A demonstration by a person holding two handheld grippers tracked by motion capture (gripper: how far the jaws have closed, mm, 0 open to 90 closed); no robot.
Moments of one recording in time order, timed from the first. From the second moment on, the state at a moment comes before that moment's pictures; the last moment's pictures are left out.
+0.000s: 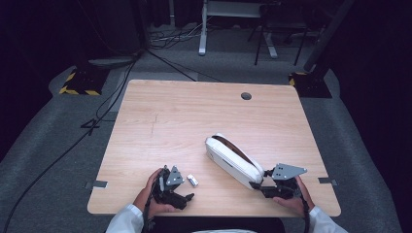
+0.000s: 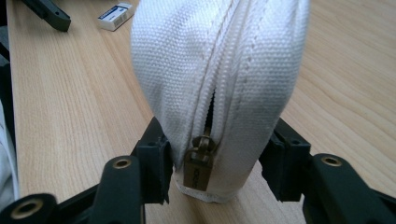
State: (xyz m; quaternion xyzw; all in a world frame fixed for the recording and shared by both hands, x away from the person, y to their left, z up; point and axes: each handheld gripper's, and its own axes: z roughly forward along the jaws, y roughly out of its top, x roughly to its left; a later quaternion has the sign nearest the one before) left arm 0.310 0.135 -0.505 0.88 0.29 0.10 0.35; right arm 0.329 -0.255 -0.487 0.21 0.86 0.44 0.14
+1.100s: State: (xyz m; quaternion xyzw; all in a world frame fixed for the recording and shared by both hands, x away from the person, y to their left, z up) left arm 0.322 0.117 -0.505 0.89 0.28 0.10 0.35; right arm 0.318 -0.265 -0.494 0.20 0.86 0.44 0.13
